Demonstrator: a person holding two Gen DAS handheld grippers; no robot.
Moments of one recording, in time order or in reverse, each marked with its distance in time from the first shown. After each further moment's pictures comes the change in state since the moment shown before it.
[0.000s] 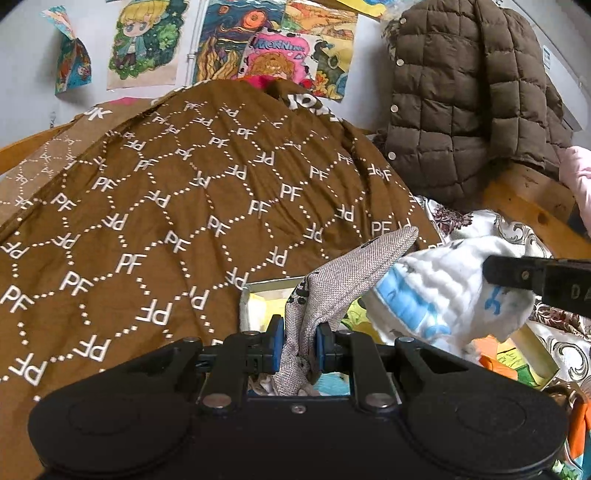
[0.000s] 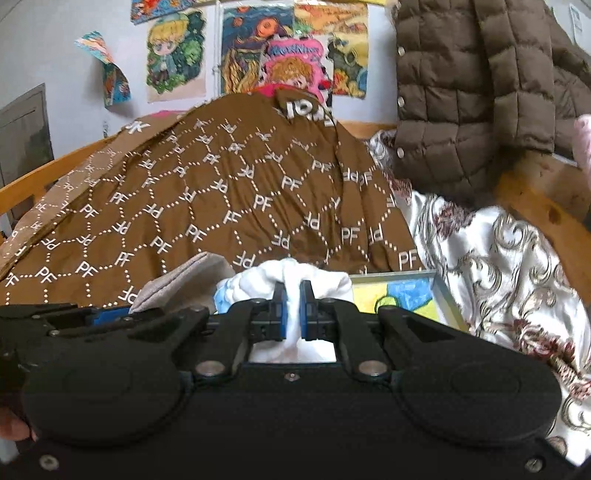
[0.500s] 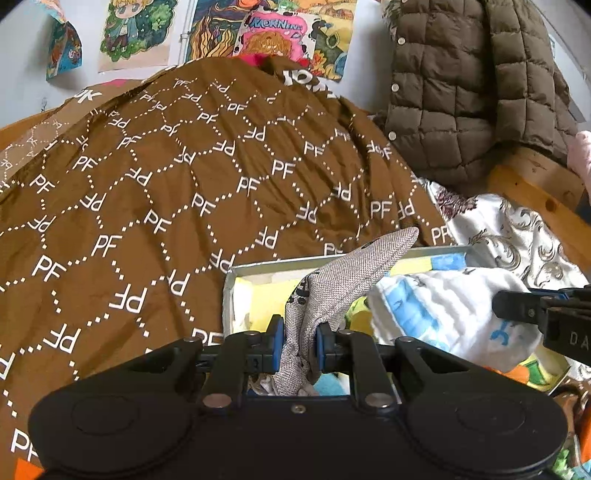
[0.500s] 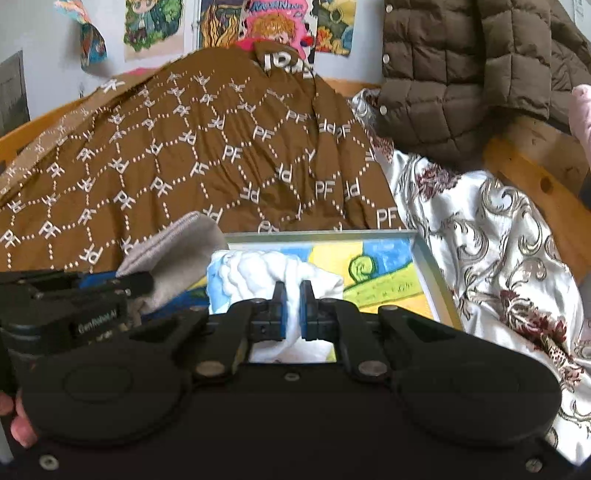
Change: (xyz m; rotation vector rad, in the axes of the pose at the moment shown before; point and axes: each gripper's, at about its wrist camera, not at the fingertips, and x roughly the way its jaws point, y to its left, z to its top) left arm 0.033 -0.006 -0.008 -0.003 0.056 0.000; right arm 0.060 -0.022 -0.027 -0.034 0.126 -0.070
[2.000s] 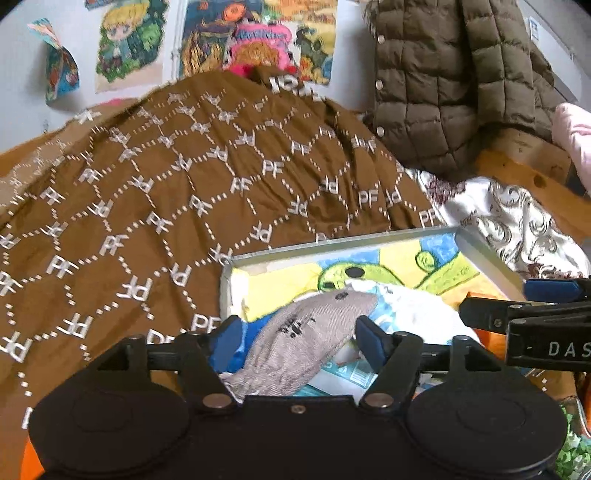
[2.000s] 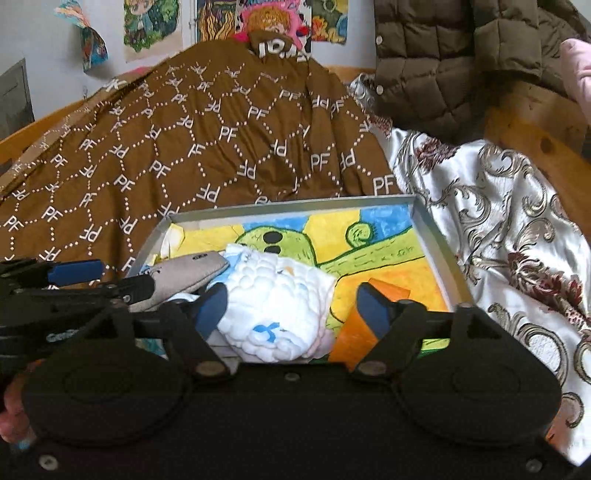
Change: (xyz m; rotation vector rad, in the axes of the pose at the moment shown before) left arm -0.029 -0.020 -0.024 0.067 -0.043 0.036; right arm 0.018 -0.024 -0.052 0.058 -0.023 0.034
